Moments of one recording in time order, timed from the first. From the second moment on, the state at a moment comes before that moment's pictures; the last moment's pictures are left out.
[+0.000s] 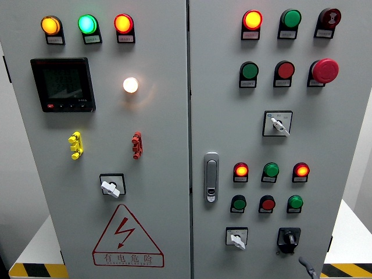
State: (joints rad) left arm 0.05 -0.09 0.04 -0.09 -0.07 -0.02 -0.15; right arm 0.10 0.09 1.26 1.51 -1.54 -0.31 -0.01
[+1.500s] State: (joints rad) left arm 0.05 -0.09 0.04 -0.09 -0.07 -0.02 -0.15; right arm 0.21 0.11 1.26 1.41 -1.47 -0.32 -0.03
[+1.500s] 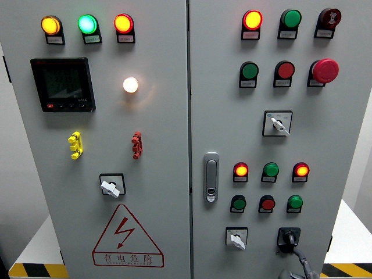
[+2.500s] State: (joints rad) left arm 0.05 -0.09 0.04 -0.09 -0.07 -0.02 -0.15; right arm 0.22 0.14 1.23 1.43 -1.47 -0.32 -0.05
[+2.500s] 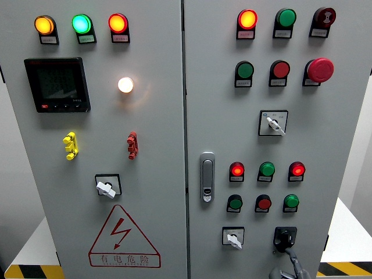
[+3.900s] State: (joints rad) left arm 0.05 -0.09 0.04 -0.09 -0.07 -0.02 -0.15; right arm 0.22 0.11 1.26 1.43 -1.47 -0.31 -0.05
